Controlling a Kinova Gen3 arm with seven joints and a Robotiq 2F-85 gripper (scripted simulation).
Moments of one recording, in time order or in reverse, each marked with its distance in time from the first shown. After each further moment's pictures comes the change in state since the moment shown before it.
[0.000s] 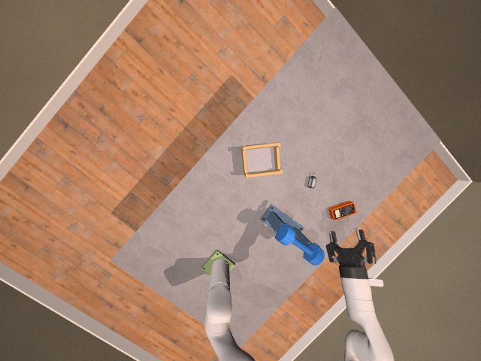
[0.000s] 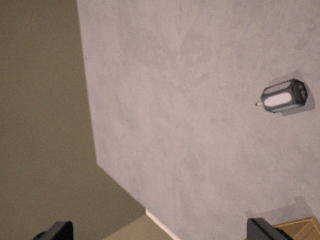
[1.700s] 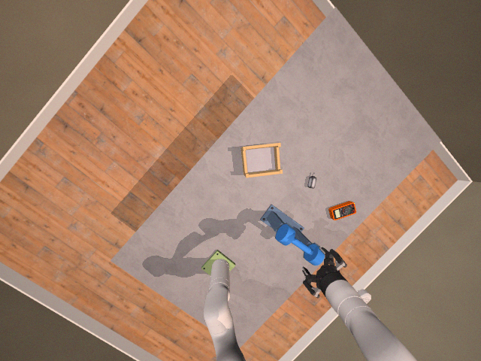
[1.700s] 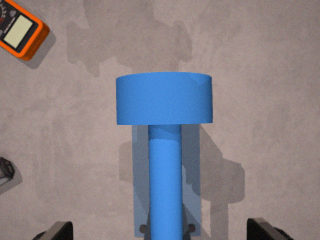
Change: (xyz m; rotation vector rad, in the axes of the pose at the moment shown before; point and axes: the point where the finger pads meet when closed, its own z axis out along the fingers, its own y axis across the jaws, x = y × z) arm -0.061 0.095 -0.092 -0.863 0.428 0.137
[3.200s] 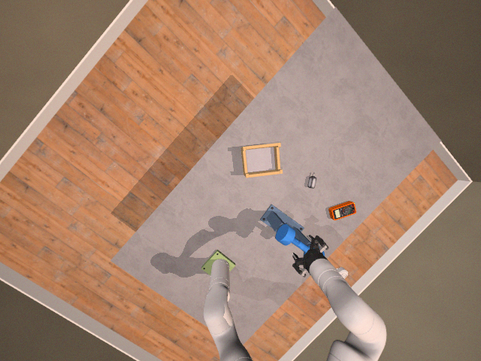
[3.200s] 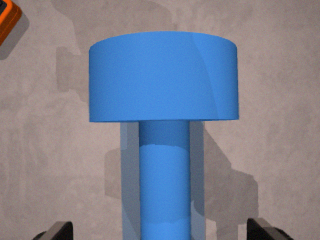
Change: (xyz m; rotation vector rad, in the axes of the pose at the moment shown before) arm -0.002 0.003 0.087 -0.021 0.022 -0.003
